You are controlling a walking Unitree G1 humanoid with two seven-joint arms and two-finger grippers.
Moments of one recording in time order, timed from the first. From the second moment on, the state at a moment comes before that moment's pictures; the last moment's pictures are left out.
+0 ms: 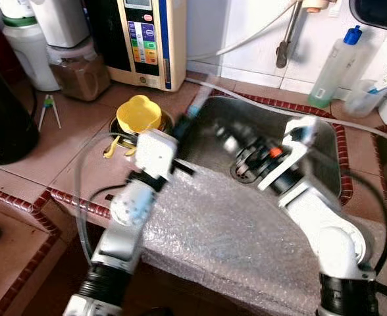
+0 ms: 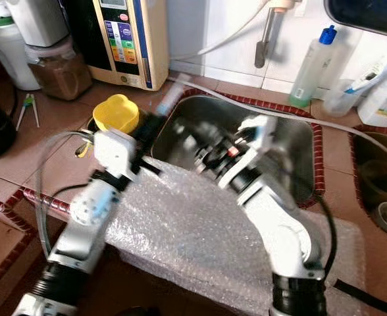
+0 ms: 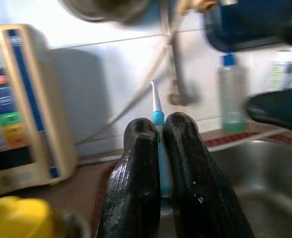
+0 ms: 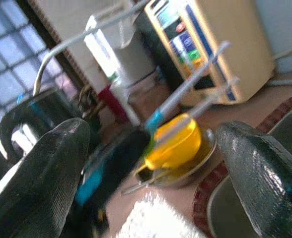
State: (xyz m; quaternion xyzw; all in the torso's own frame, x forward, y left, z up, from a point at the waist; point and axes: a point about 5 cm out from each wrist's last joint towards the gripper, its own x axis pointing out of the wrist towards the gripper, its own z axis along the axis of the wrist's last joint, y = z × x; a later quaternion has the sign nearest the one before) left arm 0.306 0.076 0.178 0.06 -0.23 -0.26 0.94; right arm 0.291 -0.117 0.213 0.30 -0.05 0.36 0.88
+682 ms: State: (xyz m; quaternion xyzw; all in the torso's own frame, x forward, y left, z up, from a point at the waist) left arm 0.289 0.055 0.172 0.07 -0.23 -0.34 0.91; right arm 0.331 -0.115 0.206 0.42 -0.03 0.30 0.86
